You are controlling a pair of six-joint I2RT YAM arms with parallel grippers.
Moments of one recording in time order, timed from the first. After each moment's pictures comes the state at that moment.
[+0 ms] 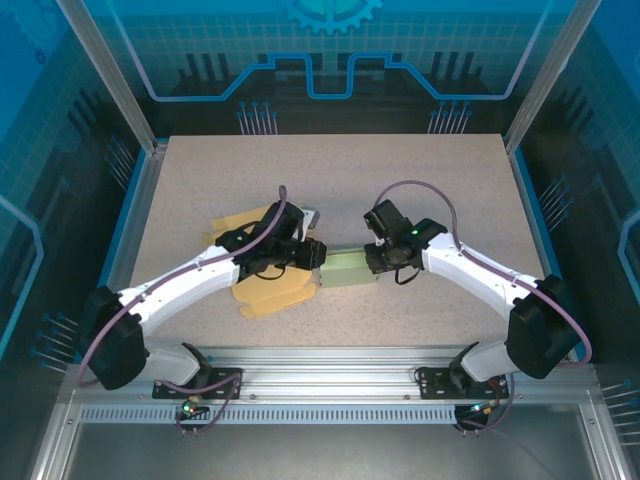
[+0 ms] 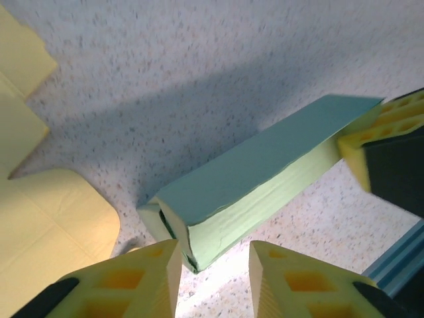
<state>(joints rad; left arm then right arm) -0.68 1.35 1.01 -0.46 0.12 -0.48 0.63 1.43 1.05 -0.79 0.08 0.40</state>
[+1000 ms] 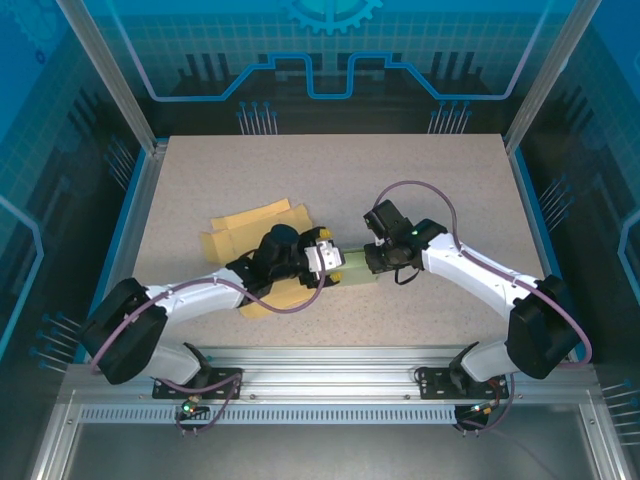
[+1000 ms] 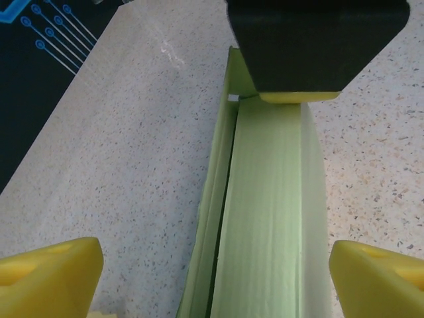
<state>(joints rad) -0.71 1.41 0.68 0.25 0.22 0.65 0.63 1.43 1.05 -0.78 0.08 0.40</state>
